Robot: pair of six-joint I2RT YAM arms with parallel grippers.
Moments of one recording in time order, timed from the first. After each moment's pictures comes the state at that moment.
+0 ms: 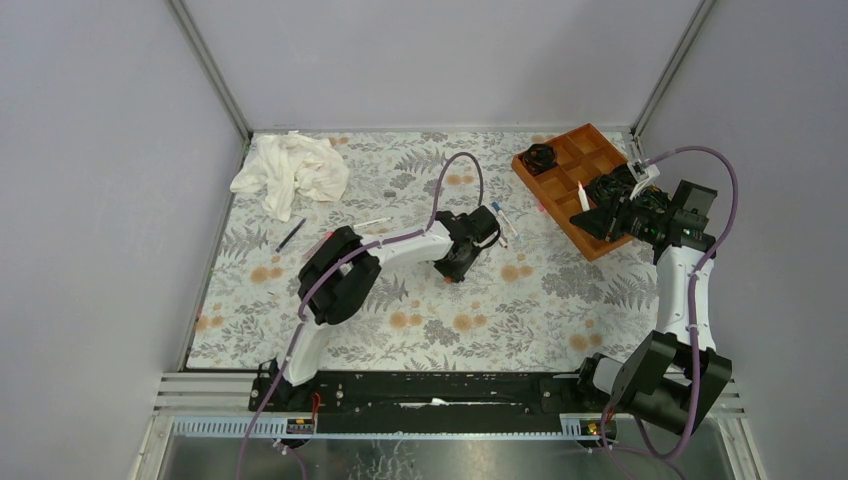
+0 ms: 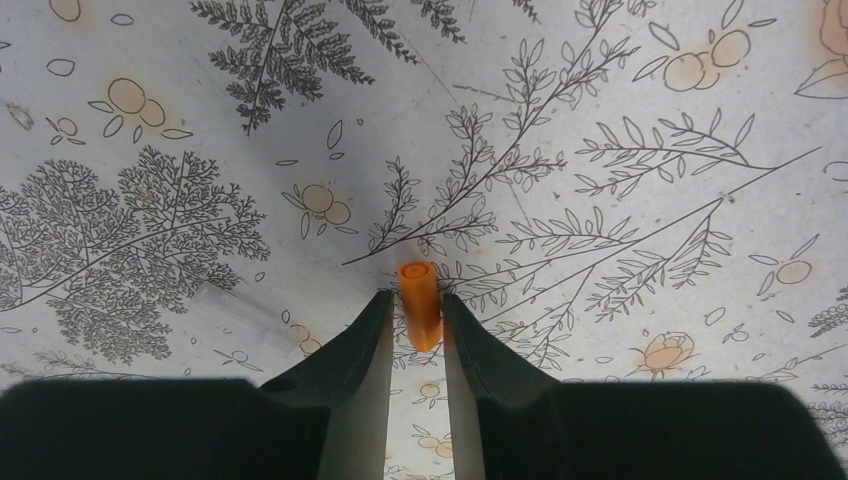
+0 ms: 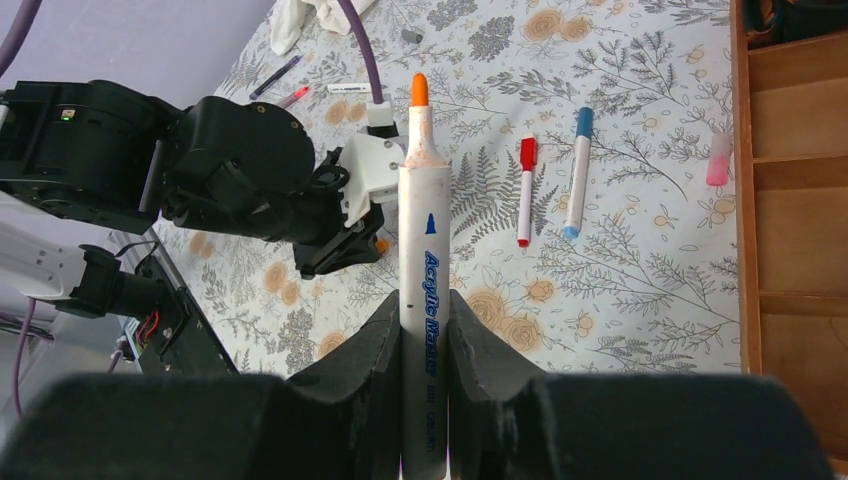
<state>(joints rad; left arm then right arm) -0.87 2.13 1.58 -0.74 -0.13 -0.26 -0.43 1.19 0.95 -0.52 -1.19 -0.19</state>
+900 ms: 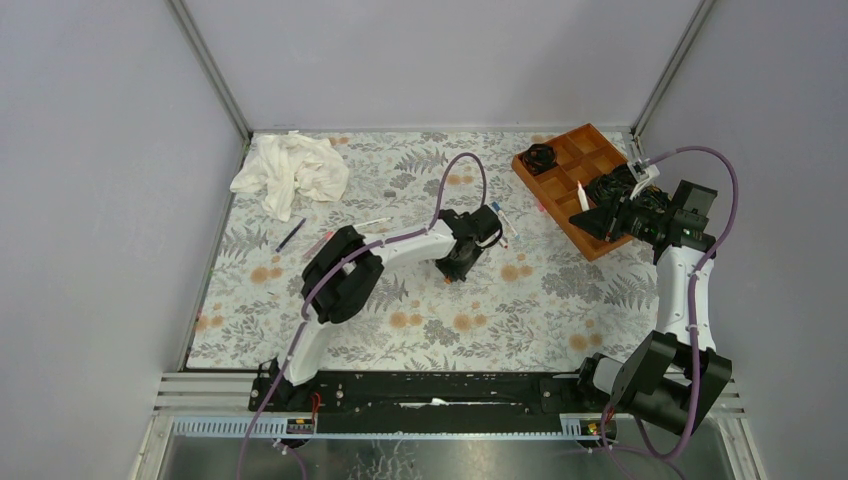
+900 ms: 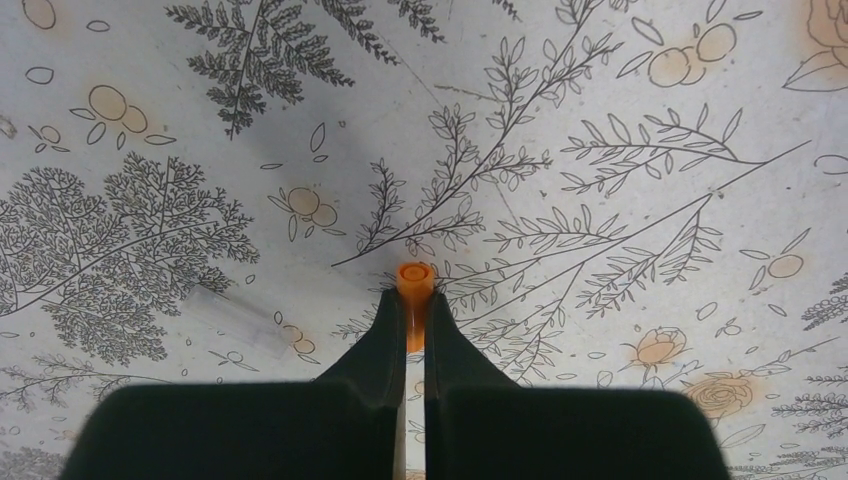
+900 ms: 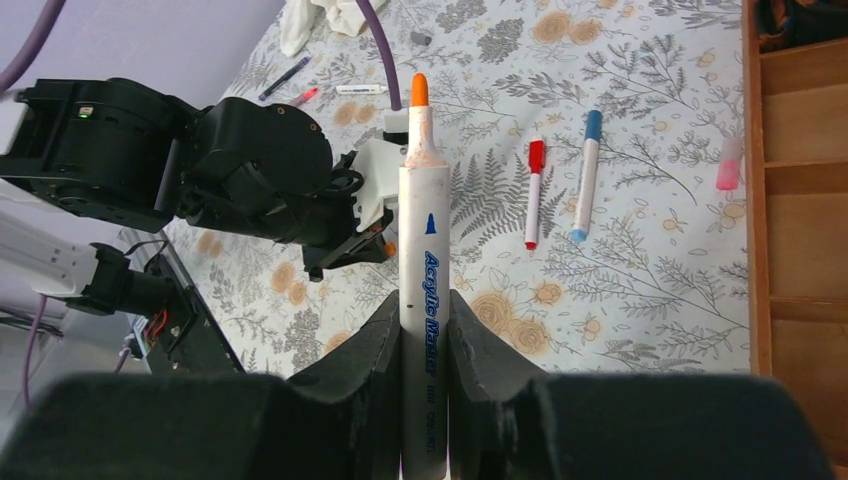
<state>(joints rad) -0.87 2.18 1.64 -0.82 -0.12 -0.24 -0.43 1.19 0.95 -0.52 -1.20 -0.18</state>
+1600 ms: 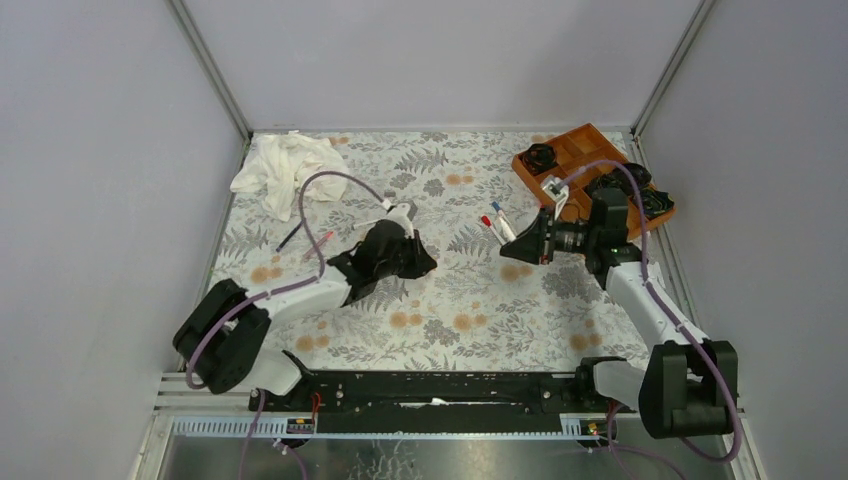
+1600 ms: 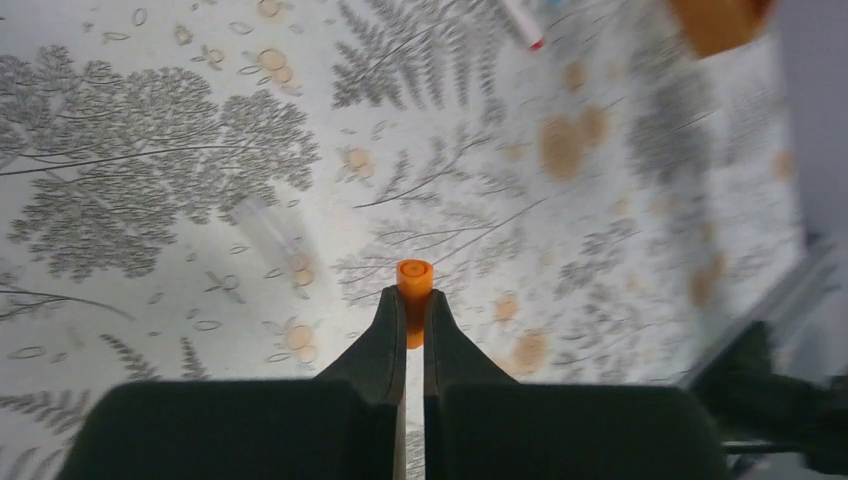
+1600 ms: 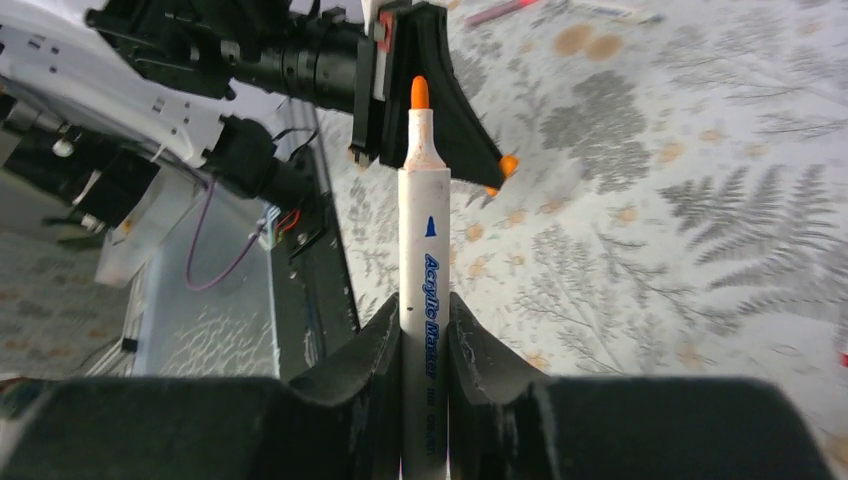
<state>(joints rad) -0.71 1.48 0.78 0.03 0.07 -0.60 0.01 1.16 0.72 -0.08 -1.25 0.11</state>
